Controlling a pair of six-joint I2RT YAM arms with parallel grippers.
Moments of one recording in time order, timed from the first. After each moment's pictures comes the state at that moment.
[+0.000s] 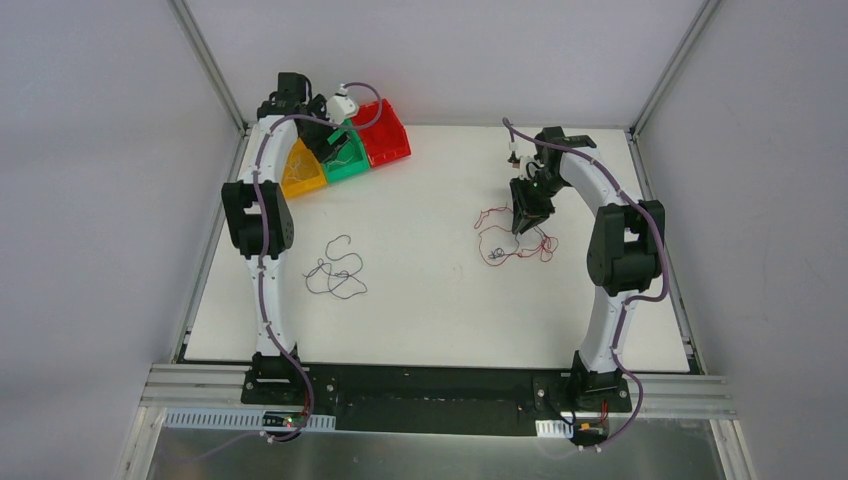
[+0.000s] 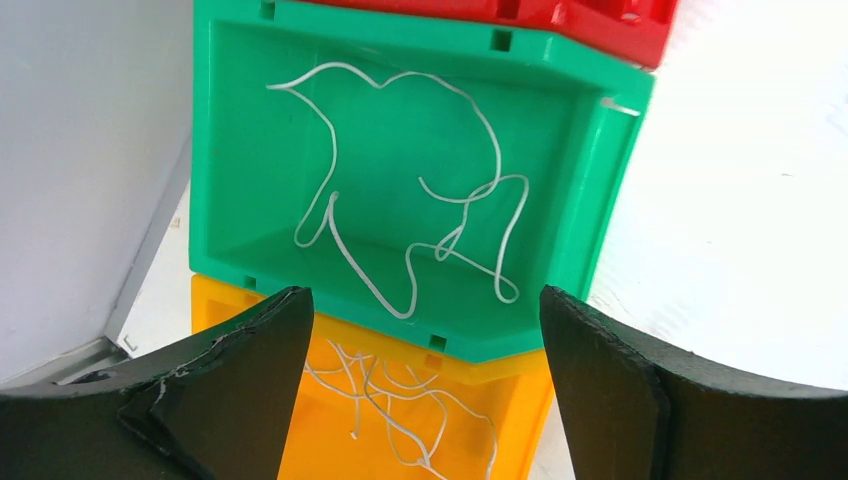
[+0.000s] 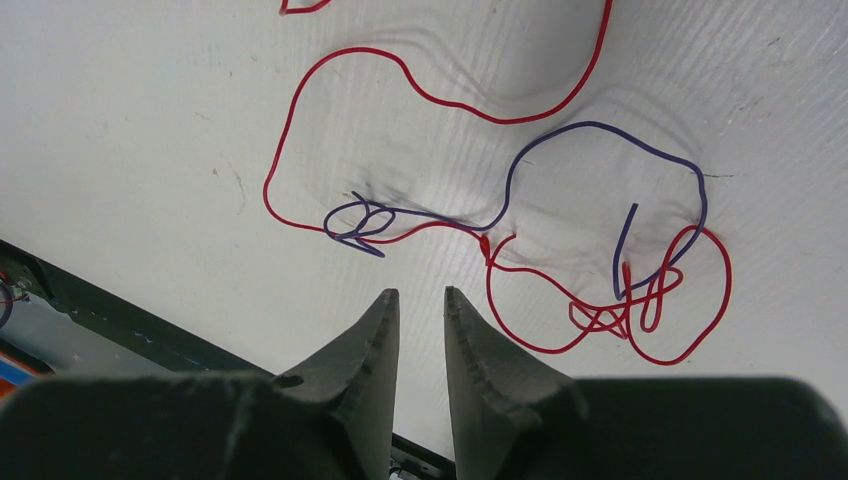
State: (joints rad) left arm 0.01 2.36 2.26 -0.80 0.34 0.92; right arm 0.18 2.00 1.68 -1.13 -0.35 -0.09
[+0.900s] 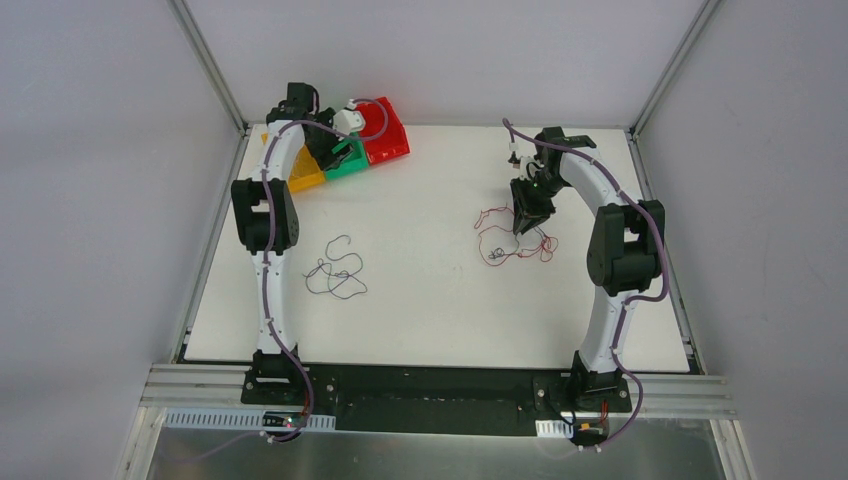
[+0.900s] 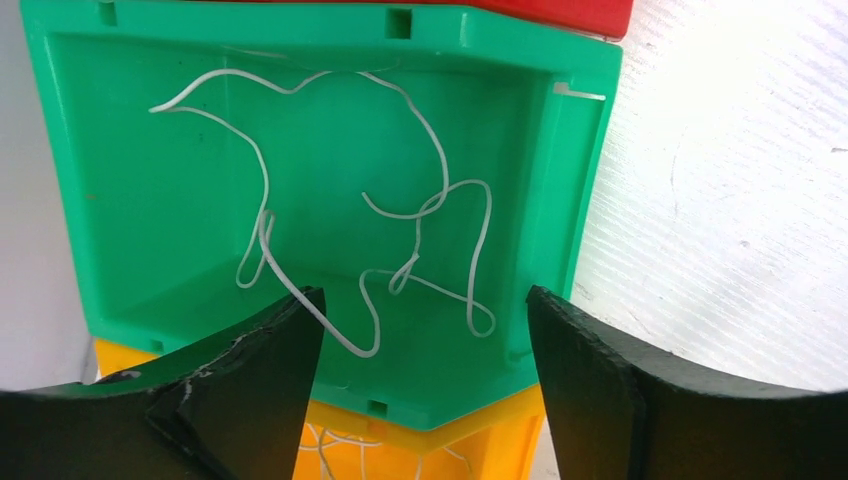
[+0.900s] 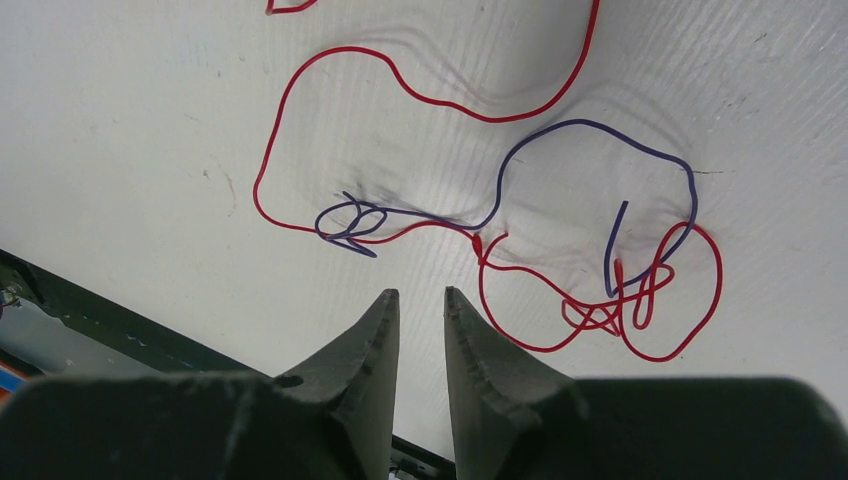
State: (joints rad) left arm 0.01 2.44 2.29 -0.82 0.36 1.03; right arm 0.18 2.00 1.68 -1.13 -0.33 -0.09
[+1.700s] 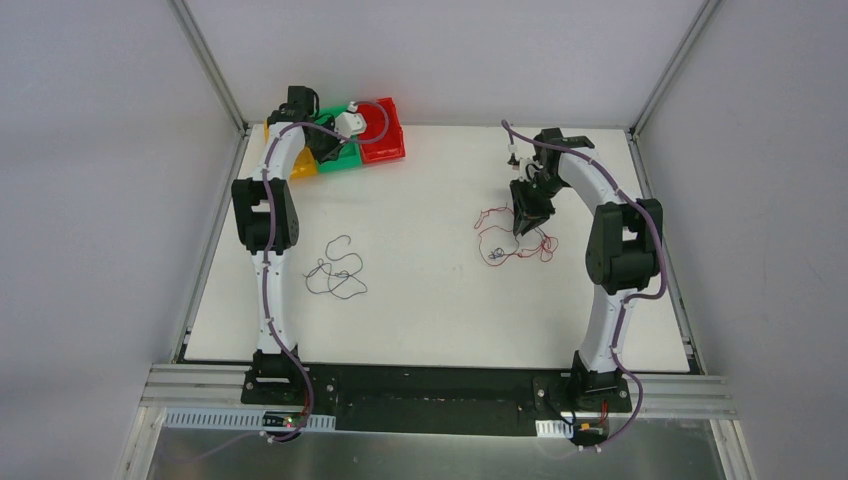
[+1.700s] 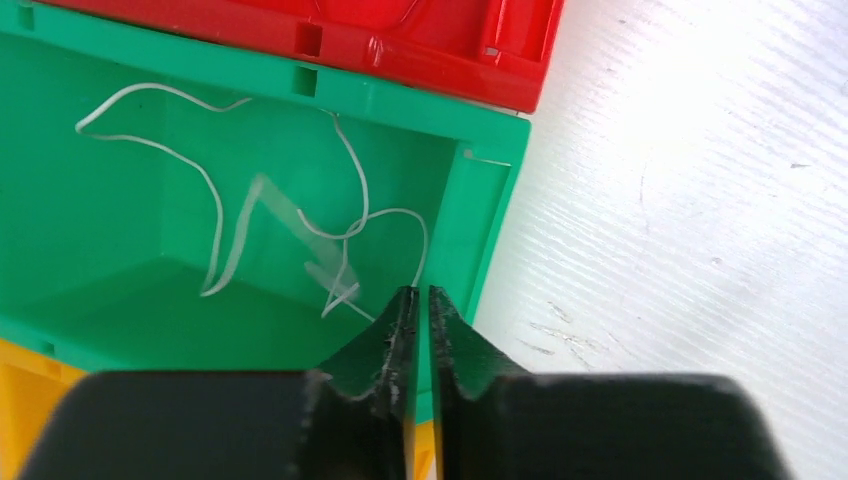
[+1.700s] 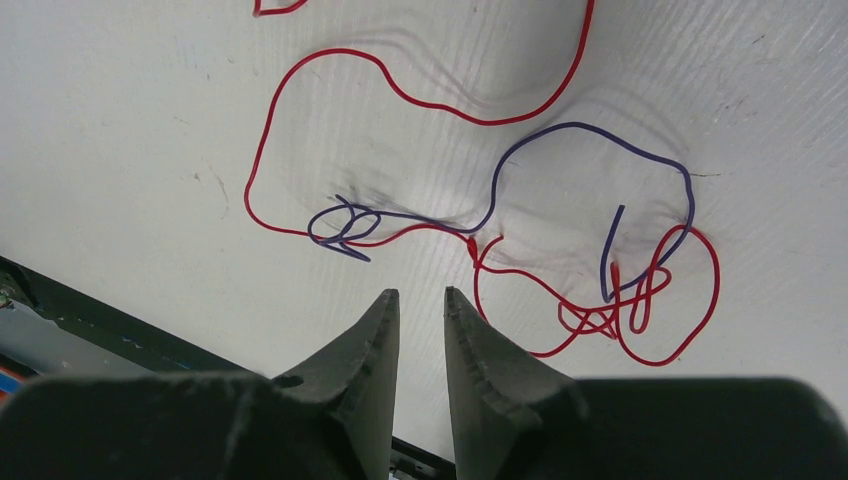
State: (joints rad) left arm 0.01 2.45 2.28 -0.81 0.43 1.04; right arm 0.19 2.02 1.68 -1.13 -0.32 -0.09
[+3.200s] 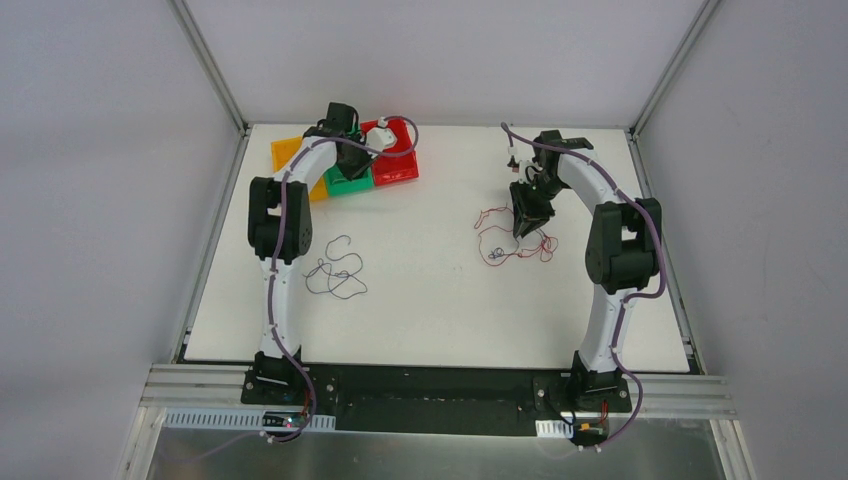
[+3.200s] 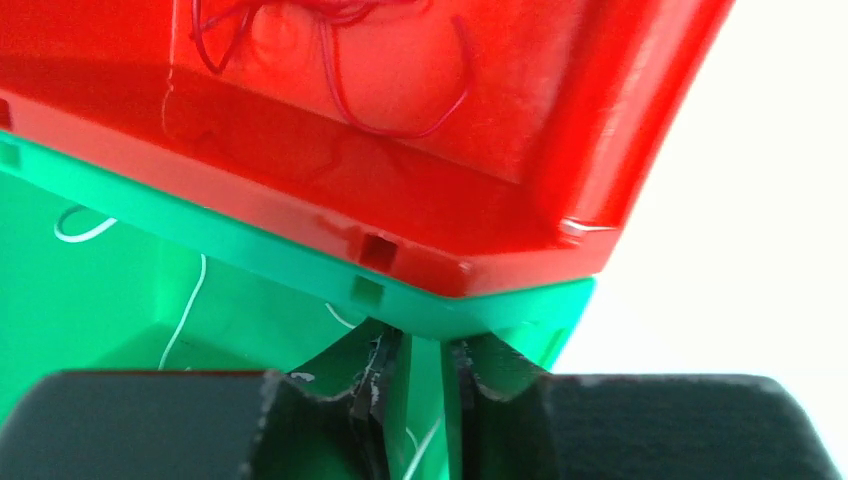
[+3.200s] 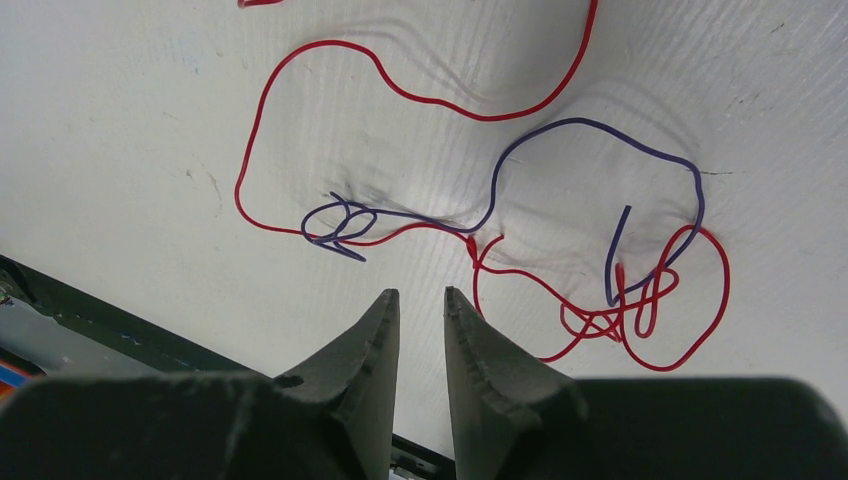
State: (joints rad) left arm -0.15 2.33 1.96 -0.61 0.24 0.81; right arm 0.19 2.02 1.67 -1.13 -0.32 -0.09
